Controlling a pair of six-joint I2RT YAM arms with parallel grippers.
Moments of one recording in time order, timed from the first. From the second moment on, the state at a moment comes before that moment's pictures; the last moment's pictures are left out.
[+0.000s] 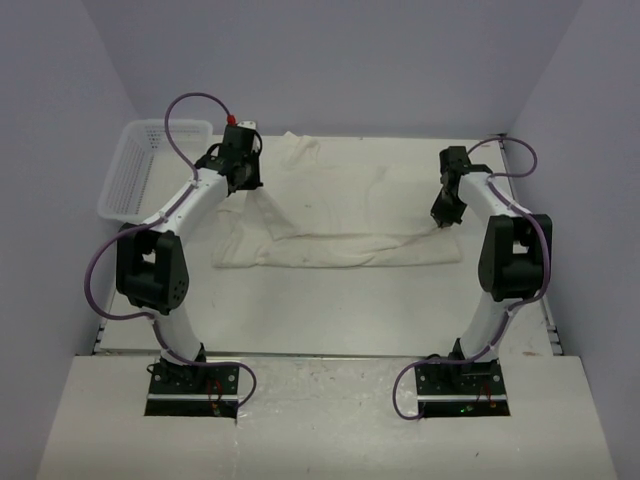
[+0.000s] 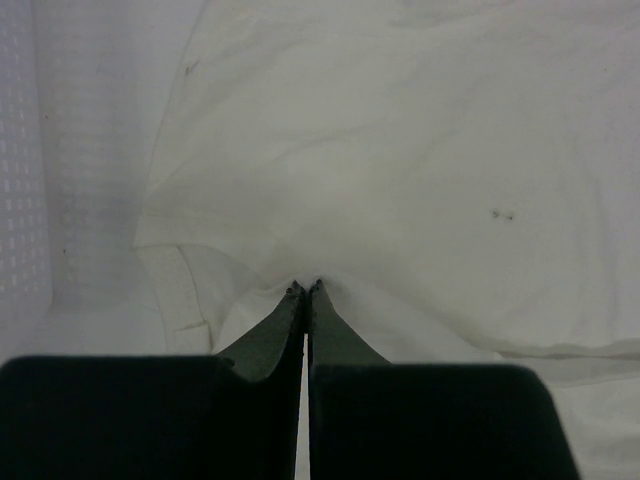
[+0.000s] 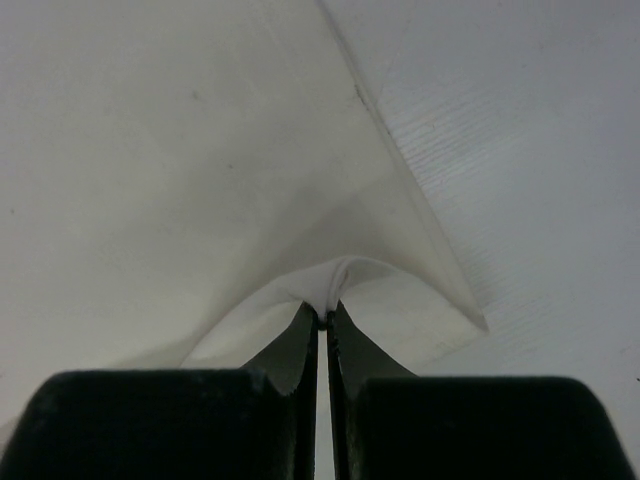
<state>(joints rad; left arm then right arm) -0.28 1.81 1.52 -0.52 -0.17 -0.25 0.03 1.88 1.42 -0.79 0.25 0.55</state>
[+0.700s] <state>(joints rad) -0.26 1.73 1.44 -0.51 -0.28 -0.26 0.03 1.93 1.47 -0.77 0.19 0.48</state>
